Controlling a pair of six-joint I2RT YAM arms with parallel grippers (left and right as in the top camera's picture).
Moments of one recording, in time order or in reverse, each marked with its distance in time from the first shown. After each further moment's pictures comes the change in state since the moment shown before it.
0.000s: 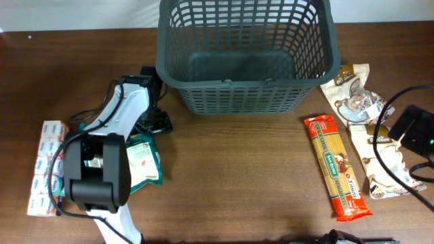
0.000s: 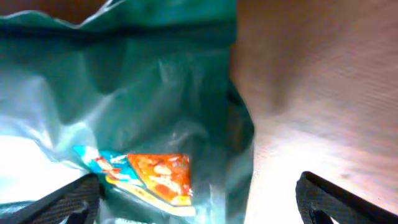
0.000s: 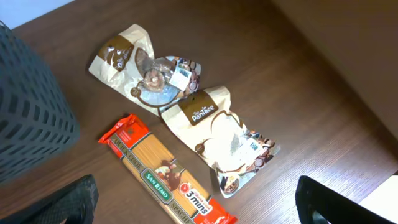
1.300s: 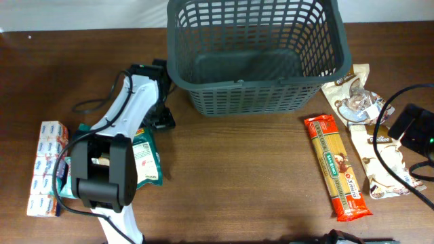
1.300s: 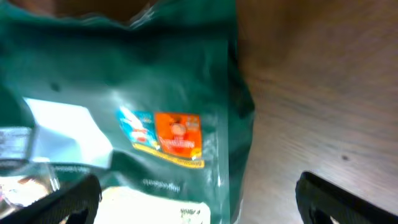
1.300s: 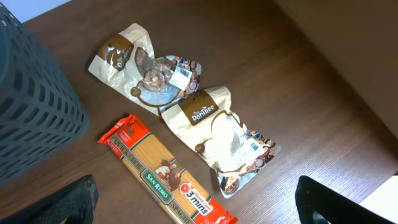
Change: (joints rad) left arm -0.074 0.014 0.093 -0.123 -0.100 -0.071; right arm 0.000 0.004 0.000 0.002 0.000 0.000
